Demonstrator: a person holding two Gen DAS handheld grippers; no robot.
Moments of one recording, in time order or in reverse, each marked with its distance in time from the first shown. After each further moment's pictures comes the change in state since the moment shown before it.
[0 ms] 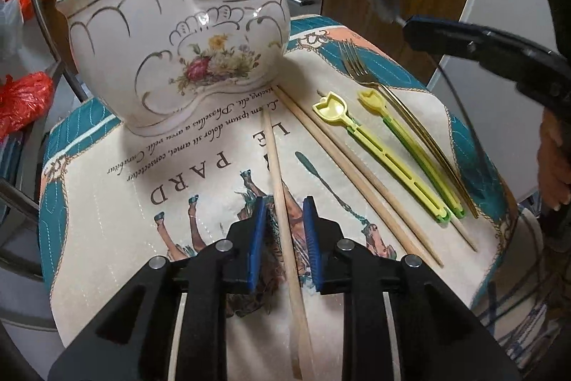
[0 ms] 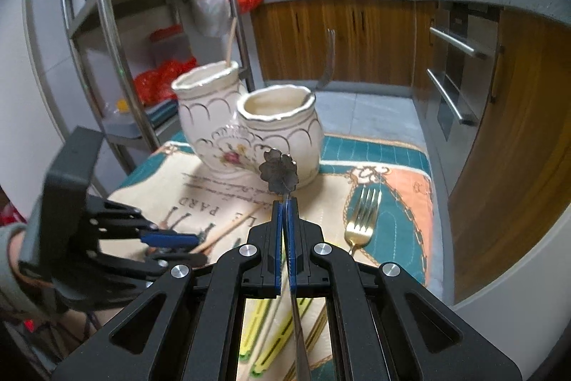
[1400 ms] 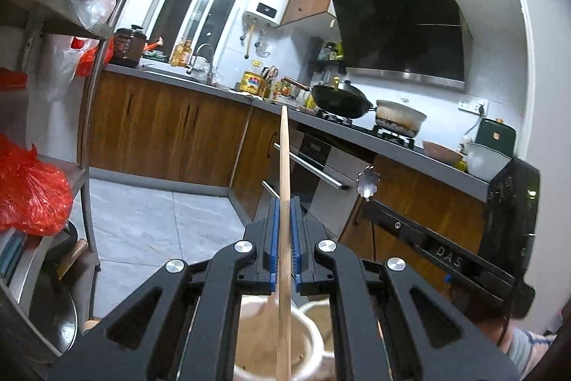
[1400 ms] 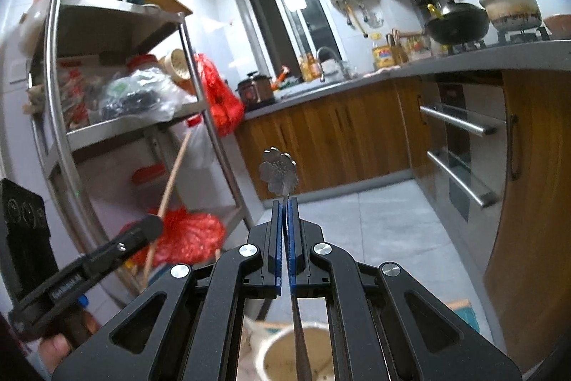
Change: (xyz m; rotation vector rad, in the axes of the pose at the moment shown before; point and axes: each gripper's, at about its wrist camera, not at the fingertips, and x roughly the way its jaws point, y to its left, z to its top) left arm -0.094 0.138 0.124 -0.299 -0.812 -0.082; right arm 0.054 -0.009 0.143 0.198 -0.459 -0.011
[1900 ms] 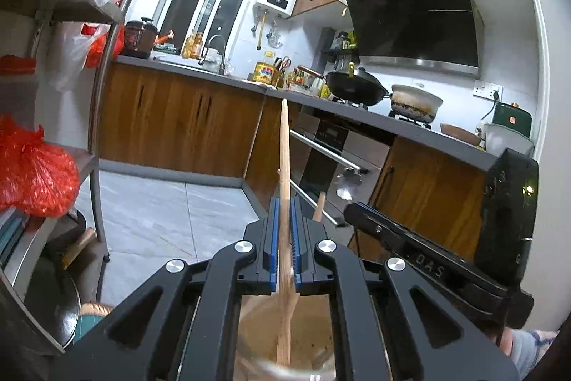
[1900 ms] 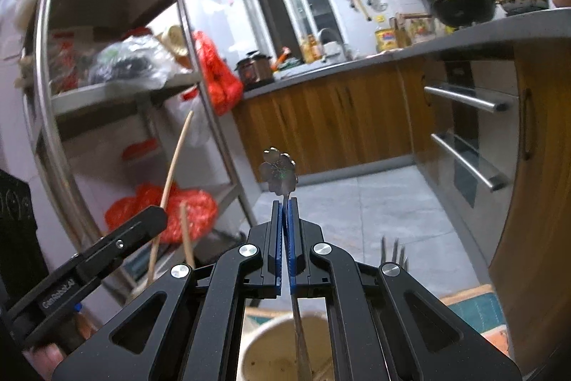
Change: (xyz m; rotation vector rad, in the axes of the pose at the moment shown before) left arm 0.015 0.016 -0.042 0.009 0.038 0.042; right arm 0.038 -0.002 -0.044 -0.039 0.089 0.009
